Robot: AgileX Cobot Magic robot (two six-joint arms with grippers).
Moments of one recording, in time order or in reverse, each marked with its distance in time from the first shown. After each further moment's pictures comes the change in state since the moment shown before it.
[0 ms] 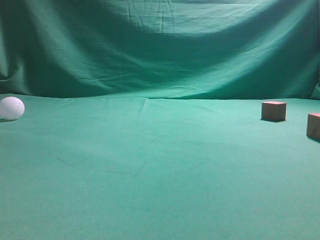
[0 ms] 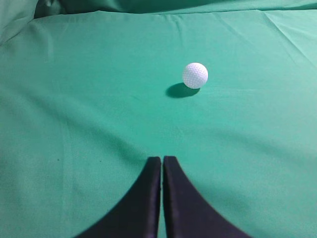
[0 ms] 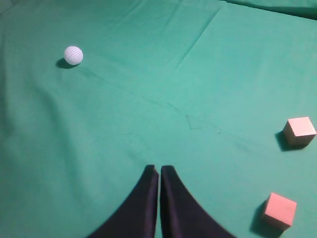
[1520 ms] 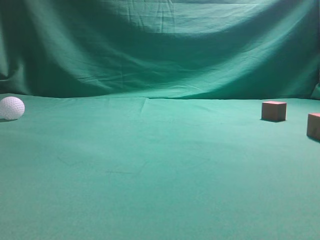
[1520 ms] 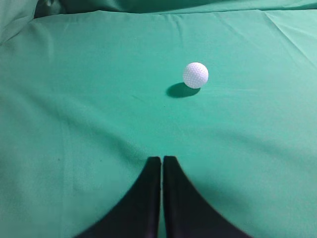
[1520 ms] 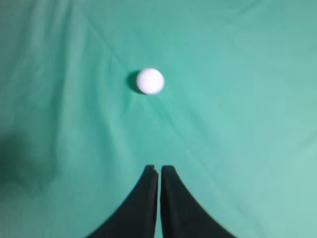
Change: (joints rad) left arm 0.000 0.000 0.000 0.000 0.000 0.000; right arm 0.030 1.219 -1.549 0.189 0.706 -0.214
